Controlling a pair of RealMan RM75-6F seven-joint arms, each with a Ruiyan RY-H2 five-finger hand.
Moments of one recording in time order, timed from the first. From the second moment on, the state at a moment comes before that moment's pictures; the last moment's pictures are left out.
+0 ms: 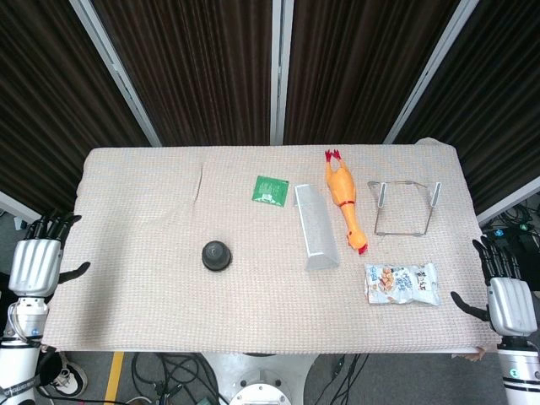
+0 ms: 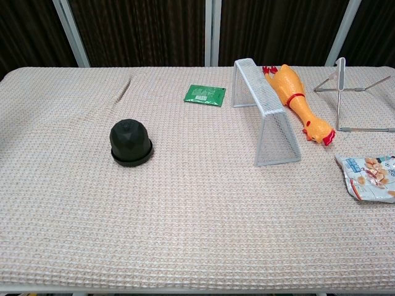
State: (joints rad) left arm -0.24 -1.22 -0.12 -1.58 1.37 1.46 0.18; right arm 0.07 -1.22 0.09 -1.46 -1.48 1.49 0.17
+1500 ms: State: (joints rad) left arm -0.52 -1.60 -0.14 -1.32 1.35 1.01 -0.12; right arm 0.11 -1.13 0.11 -1.56 -1.43 1.43 0.09
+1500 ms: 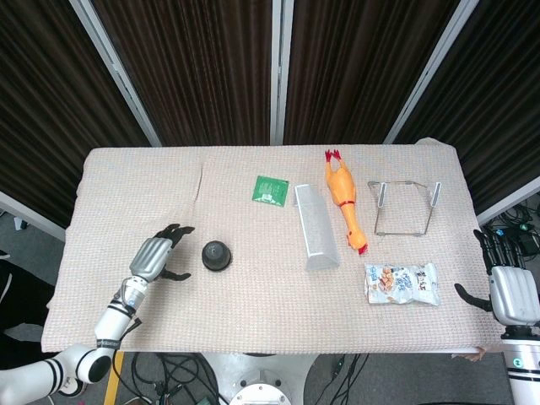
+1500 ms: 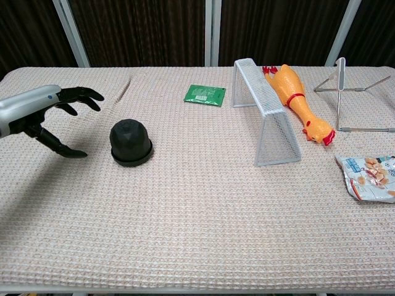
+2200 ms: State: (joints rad) left arm -0.59 -1.70 -0.14 -1.24 1.33 0.93 -0.14; right arm 0.11 -1.15 0.11 -1.53 -1.42 1.42 0.10
